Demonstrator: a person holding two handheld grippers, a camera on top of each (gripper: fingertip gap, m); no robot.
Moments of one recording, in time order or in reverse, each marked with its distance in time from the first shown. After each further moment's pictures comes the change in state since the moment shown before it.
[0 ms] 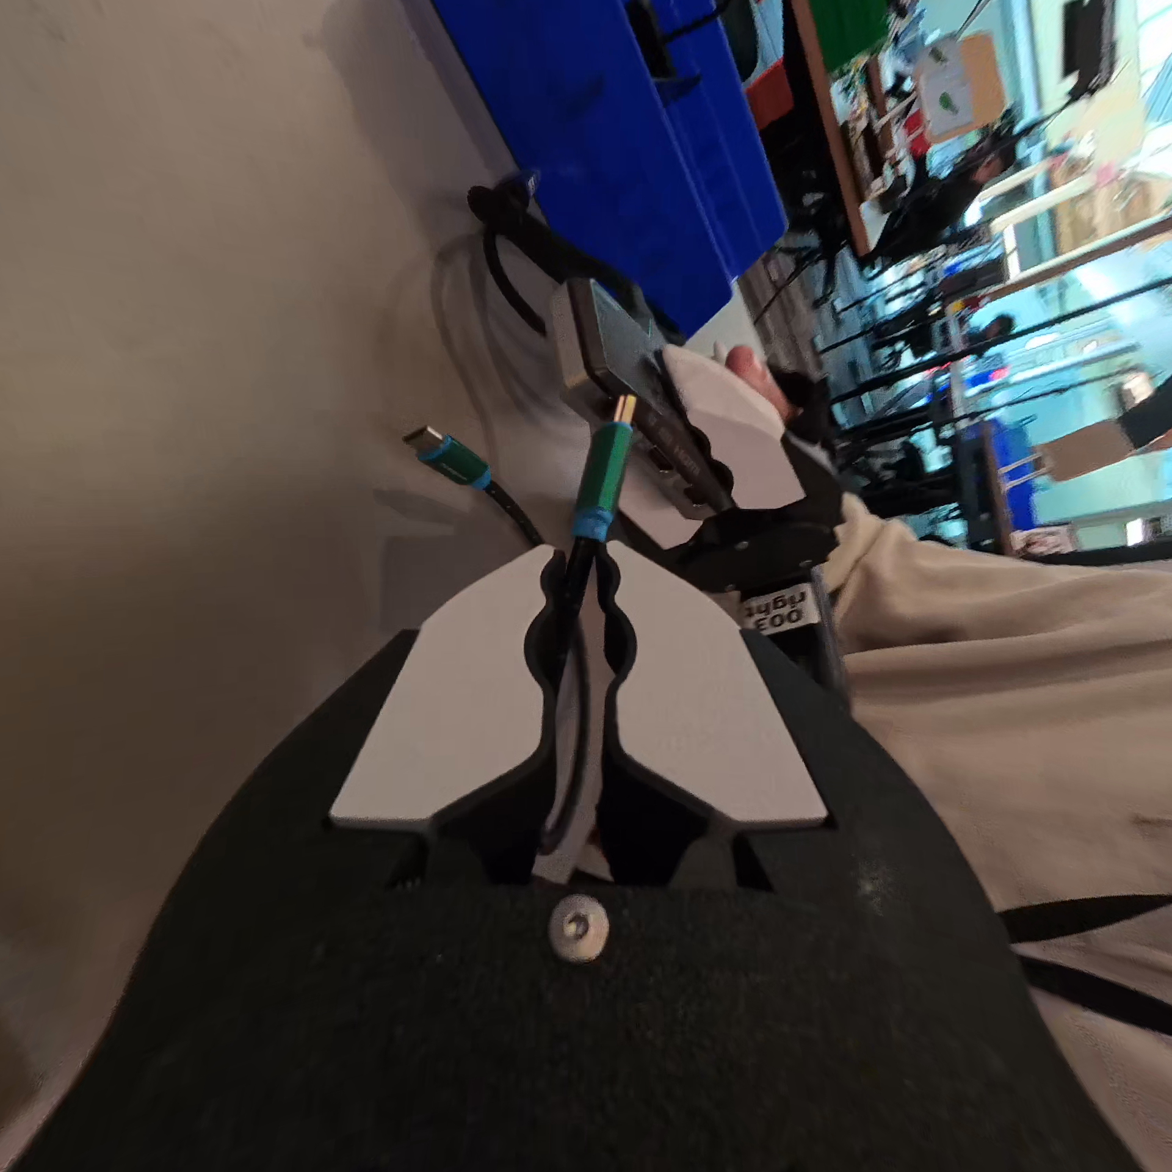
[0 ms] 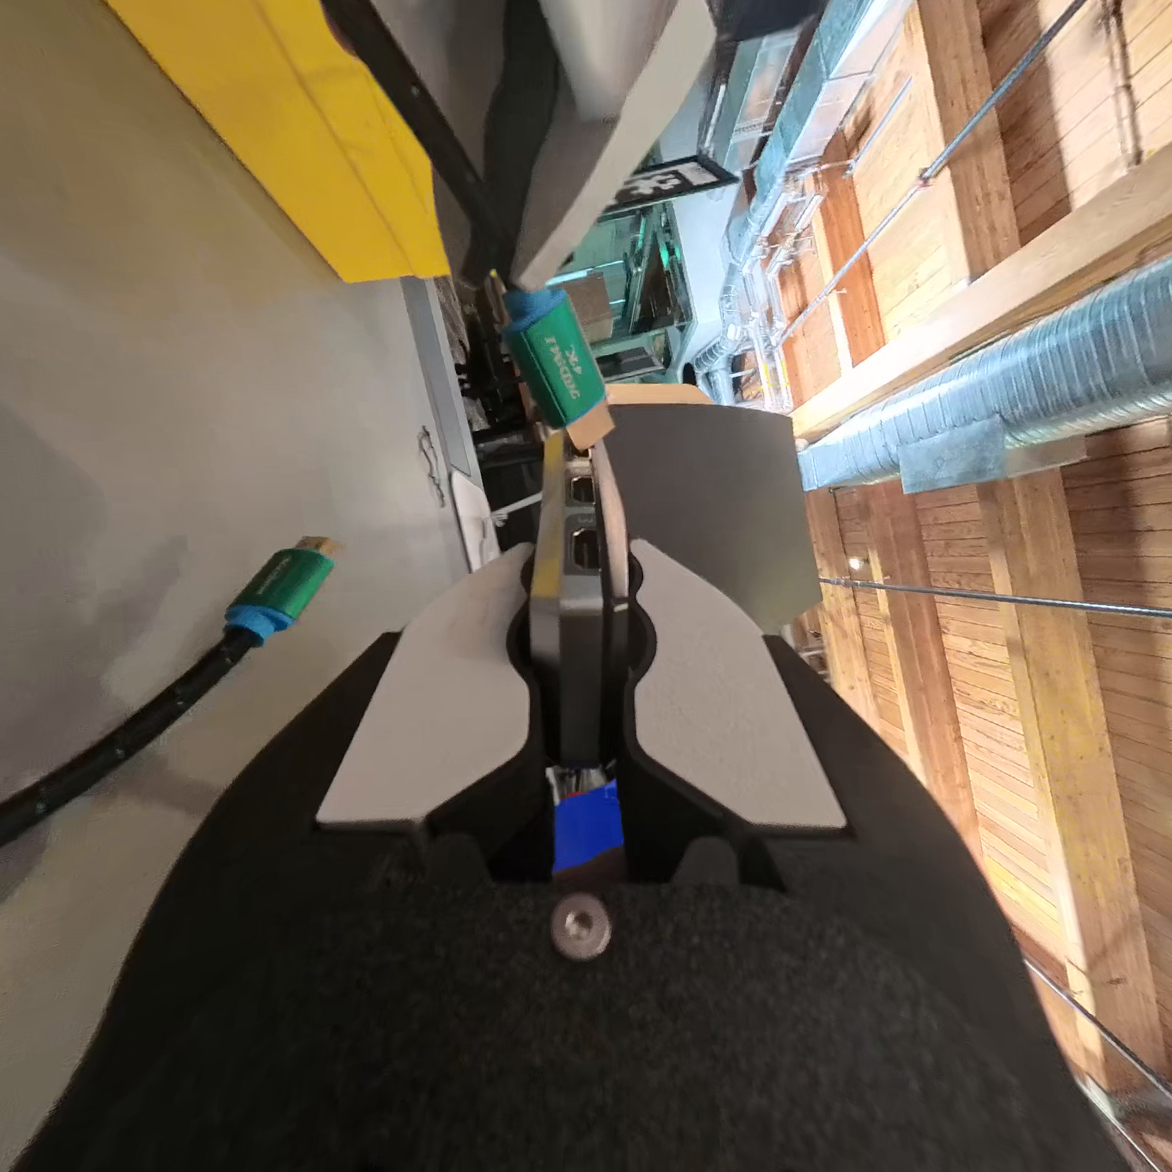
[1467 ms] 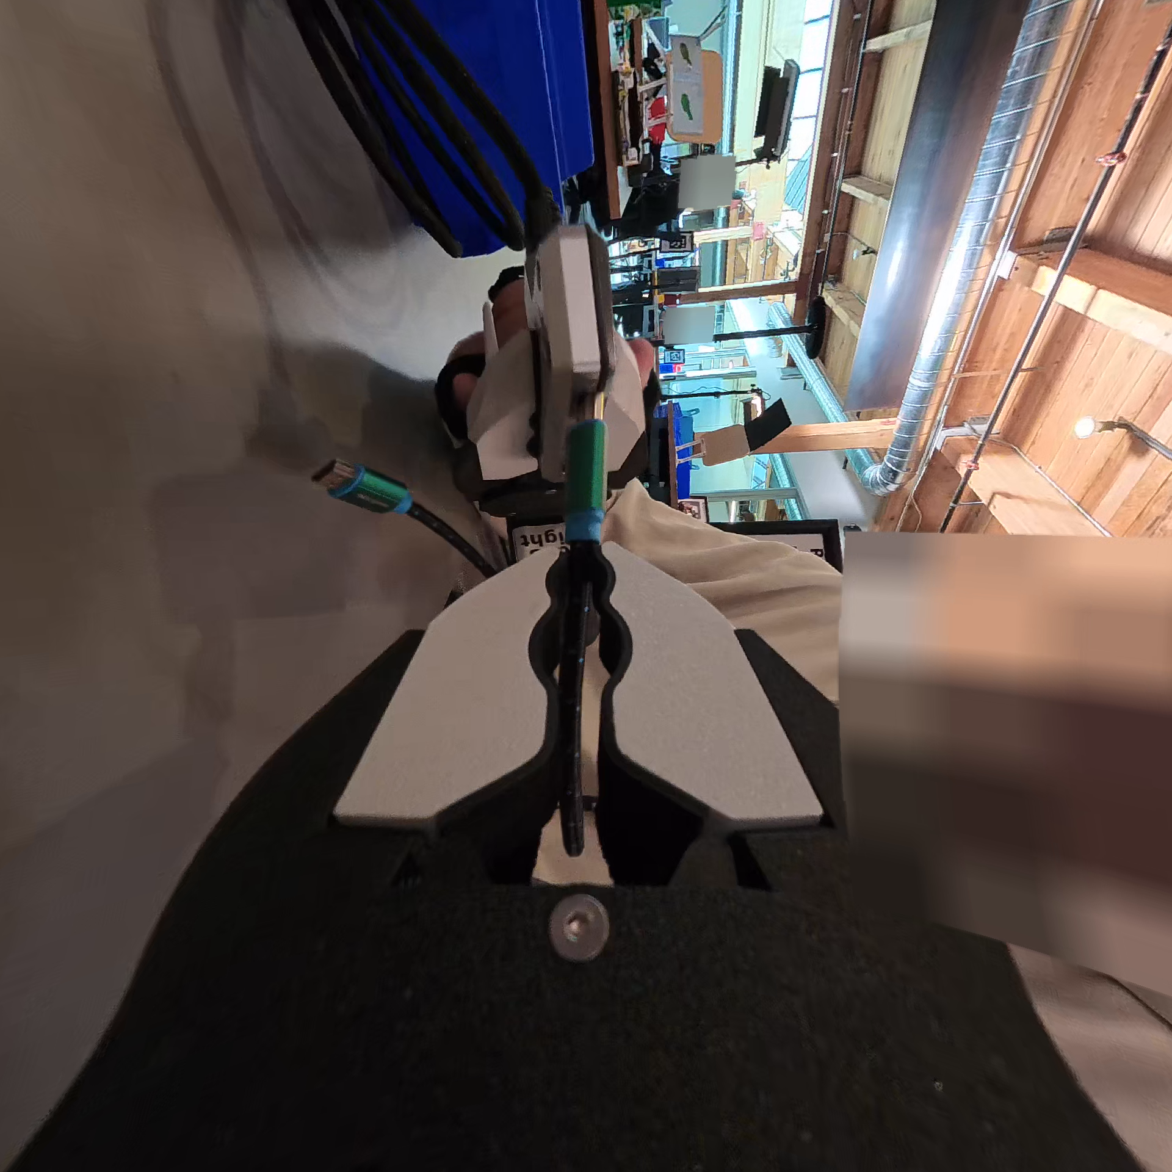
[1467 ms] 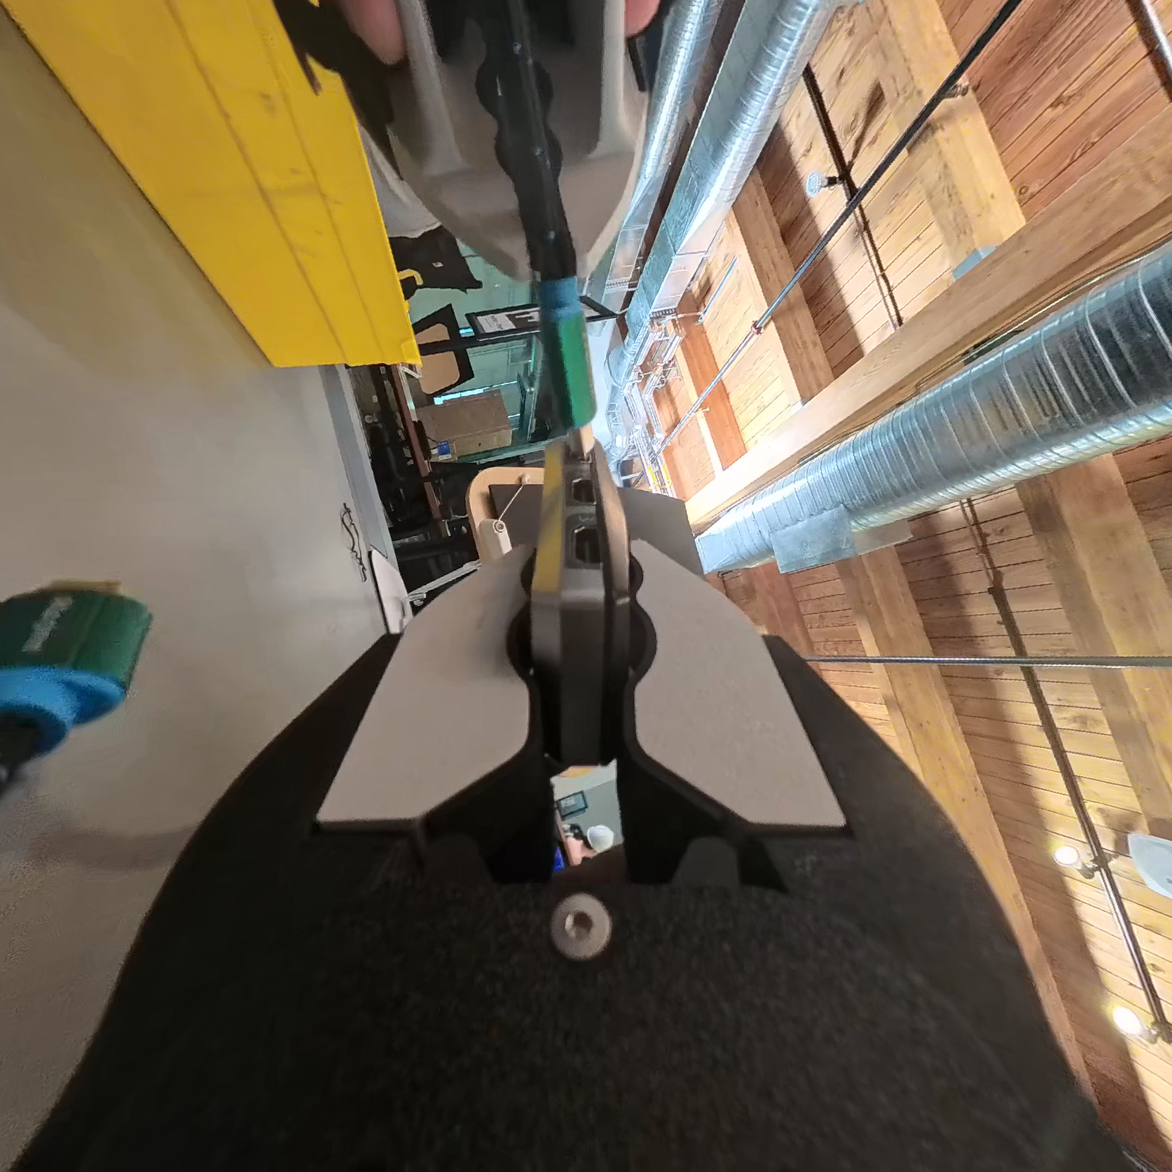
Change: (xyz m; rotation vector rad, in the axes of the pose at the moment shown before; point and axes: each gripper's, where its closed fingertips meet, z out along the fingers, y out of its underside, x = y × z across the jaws) left arm 0.036 0.013 -0.003 -0.134 0.445 -0.395; right arm 0.011 -0.008 -0.018 0.192 0.194 -0.048
